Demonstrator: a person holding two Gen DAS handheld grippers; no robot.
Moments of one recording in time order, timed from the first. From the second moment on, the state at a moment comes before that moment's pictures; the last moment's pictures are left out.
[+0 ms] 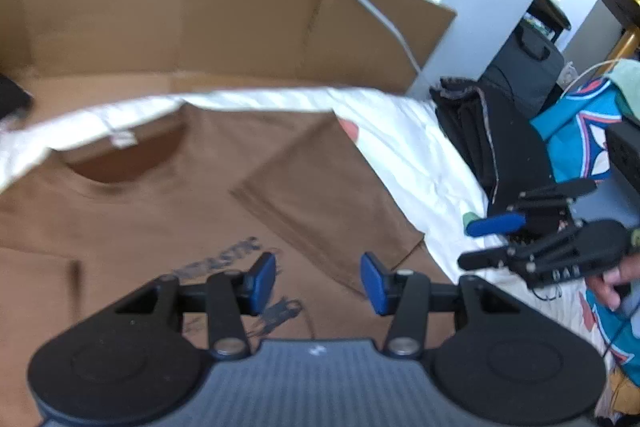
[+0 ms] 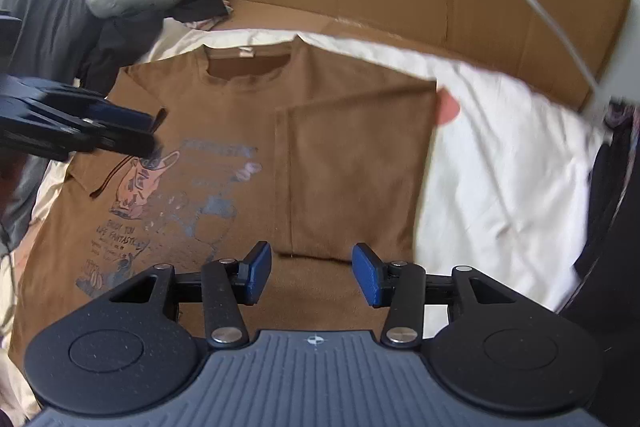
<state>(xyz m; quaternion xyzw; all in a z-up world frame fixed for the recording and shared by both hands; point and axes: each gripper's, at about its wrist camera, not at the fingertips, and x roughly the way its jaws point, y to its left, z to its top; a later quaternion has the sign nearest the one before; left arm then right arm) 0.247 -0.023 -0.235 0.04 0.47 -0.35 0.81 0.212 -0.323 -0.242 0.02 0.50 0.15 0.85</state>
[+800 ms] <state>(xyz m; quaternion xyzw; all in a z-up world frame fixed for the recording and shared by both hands) 0.128 0.132 0.015 -0.04 0.43 -0.22 0.87 0.101 -0.335 0.031 0.15 0.42 0.06 0.89</state>
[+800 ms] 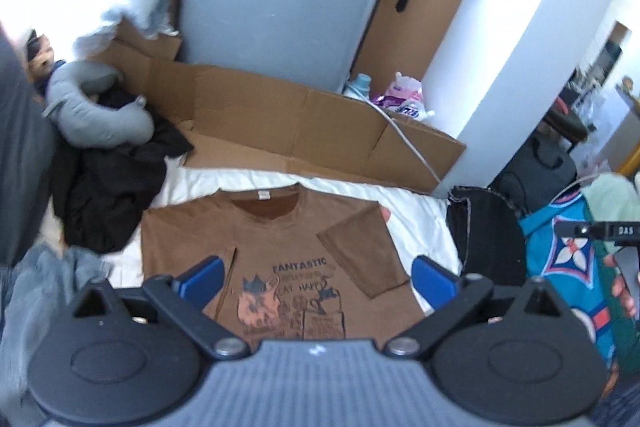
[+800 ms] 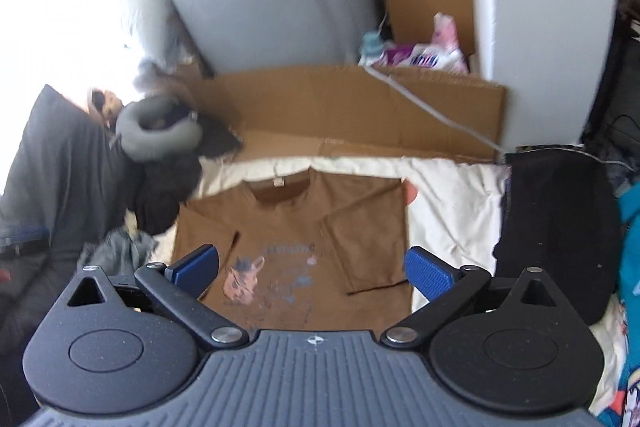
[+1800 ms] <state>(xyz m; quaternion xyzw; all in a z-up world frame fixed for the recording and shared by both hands) 0.004 0.224 0.087 -0.08 0.43 -0.06 0.90 -0.045 -0.371 0.080 0.16 0.37 0.07 0.91</state>
